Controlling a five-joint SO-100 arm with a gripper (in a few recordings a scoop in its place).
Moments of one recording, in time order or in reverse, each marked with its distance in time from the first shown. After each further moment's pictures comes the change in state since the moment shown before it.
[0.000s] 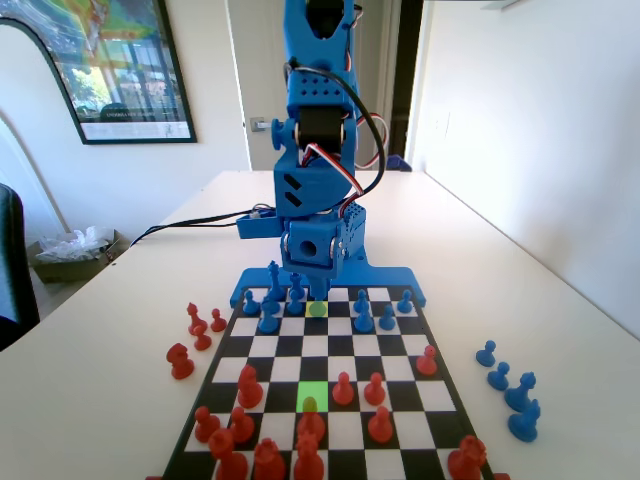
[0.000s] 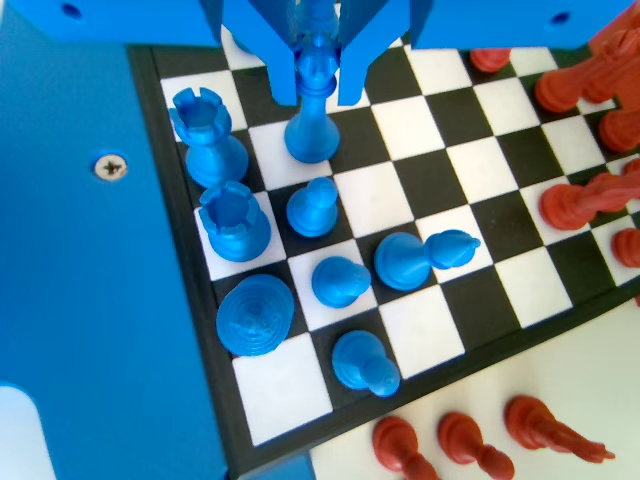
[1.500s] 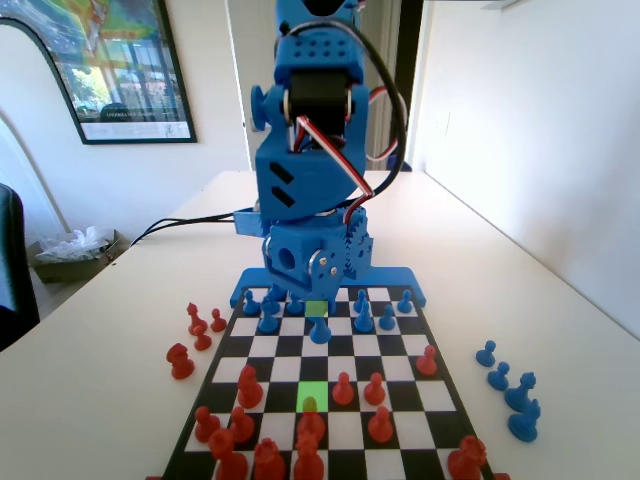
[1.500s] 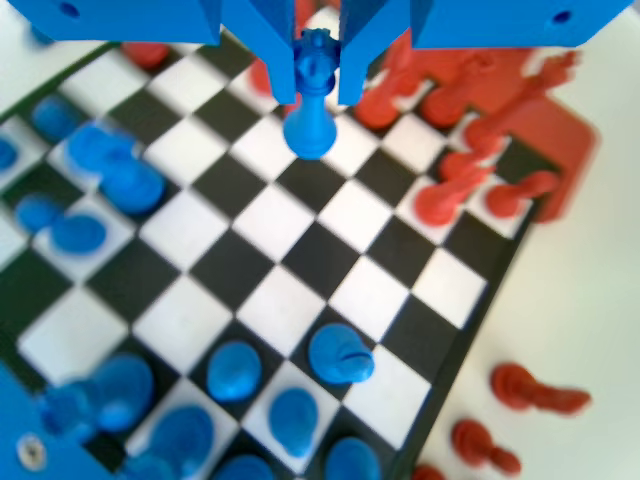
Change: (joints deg) arm -1.2 -17.8 -33.0 12.1 39.0
